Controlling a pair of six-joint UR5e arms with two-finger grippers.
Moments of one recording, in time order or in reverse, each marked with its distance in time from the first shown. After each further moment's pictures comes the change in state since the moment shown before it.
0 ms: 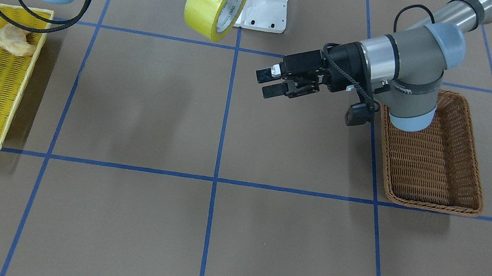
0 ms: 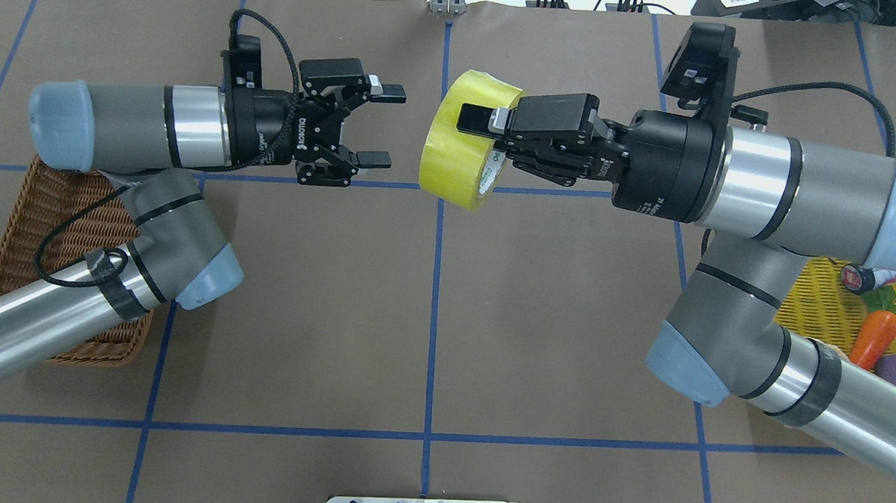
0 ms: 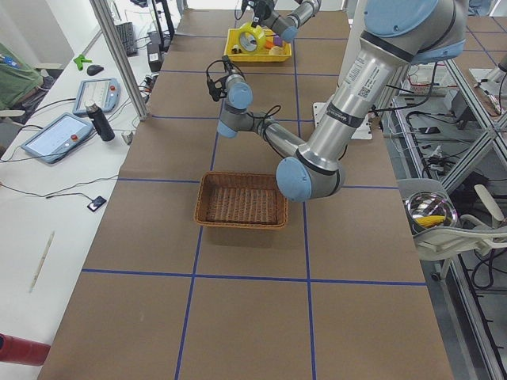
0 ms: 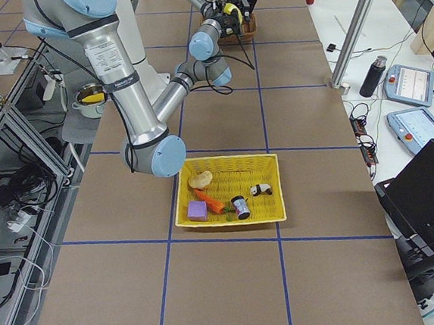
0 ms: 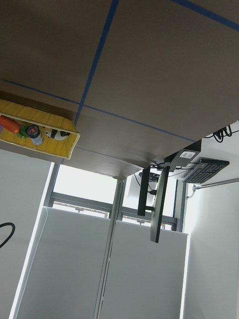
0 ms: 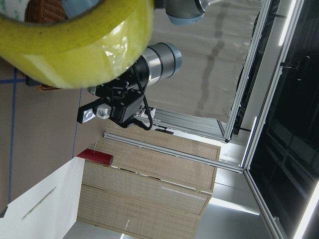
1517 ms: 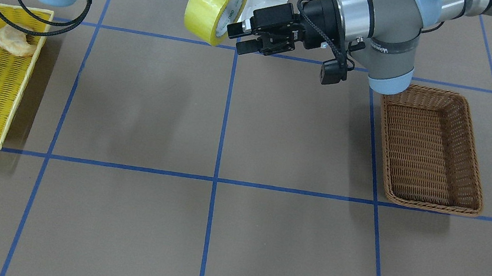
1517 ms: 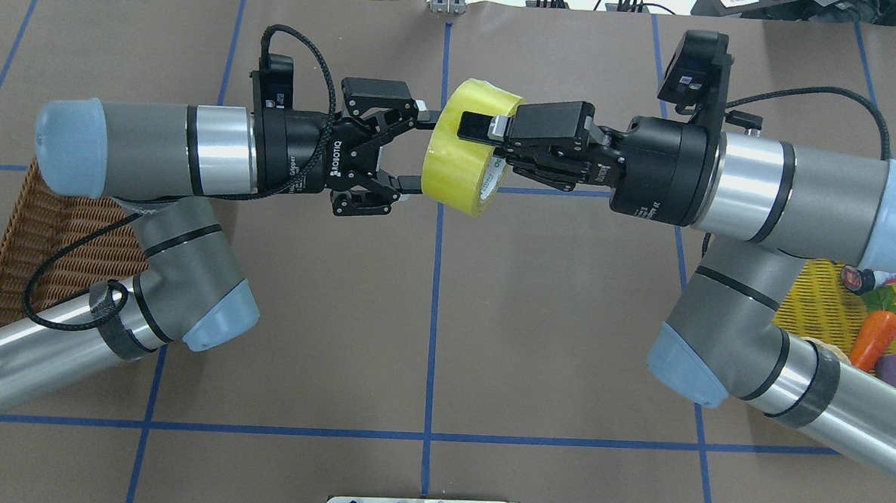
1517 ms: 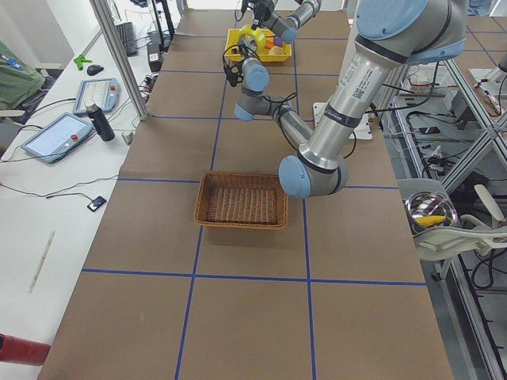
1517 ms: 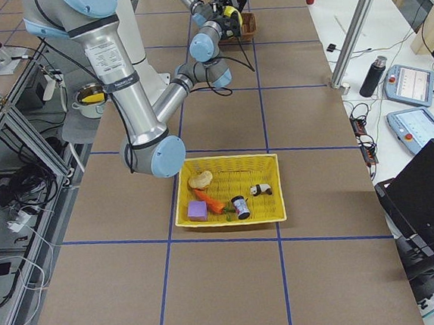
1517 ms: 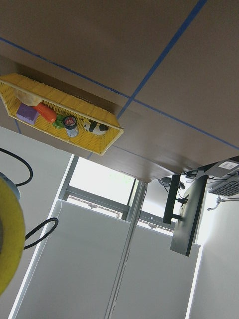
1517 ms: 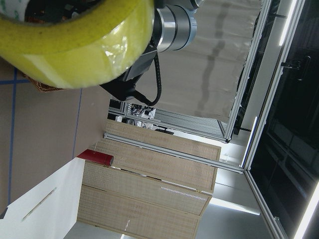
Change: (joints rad) left arm 0.053 0.003 -0.163 0.157 0.021 -0.052; right arm -0.003 -0.010 -0.010 -0.001 0.006 -0.002
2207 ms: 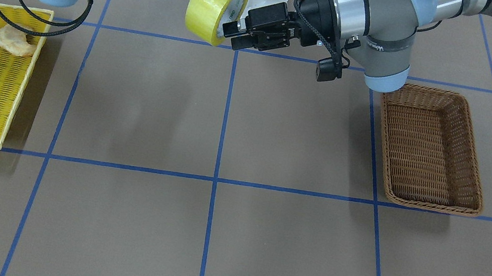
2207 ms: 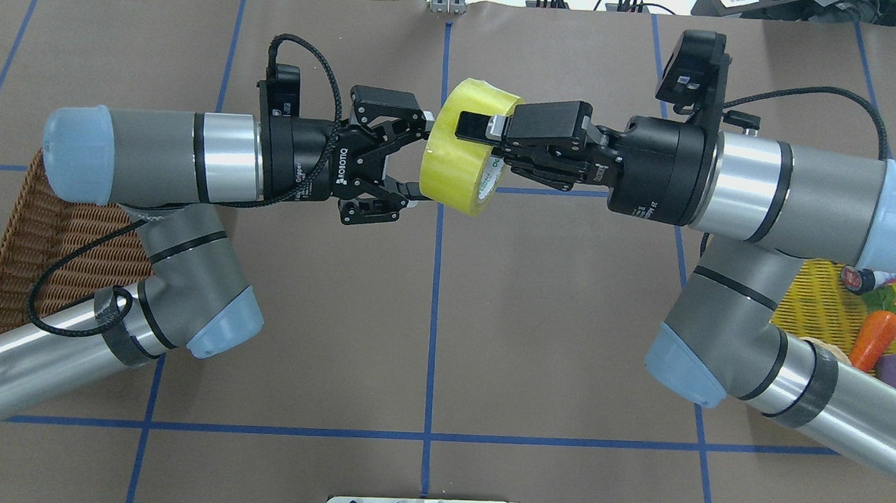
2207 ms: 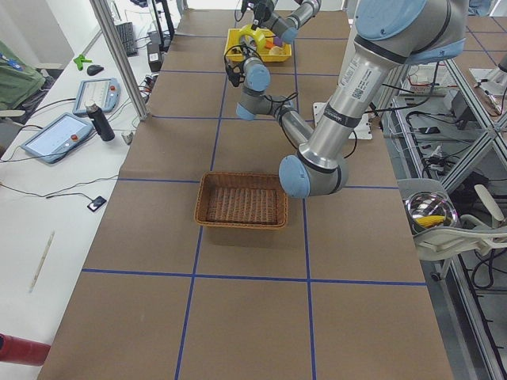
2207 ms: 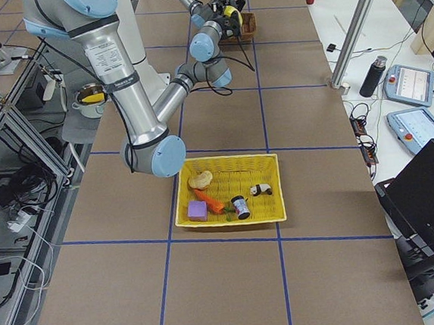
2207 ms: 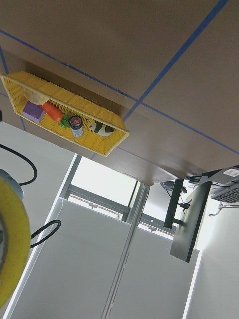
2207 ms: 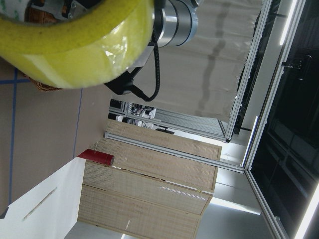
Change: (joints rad) left arm 0.014 -0.004 -0.004 0.001 0.002 -0.027; right arm -0.002 0.004 -0.003 -0.002 -0.002 -0.001
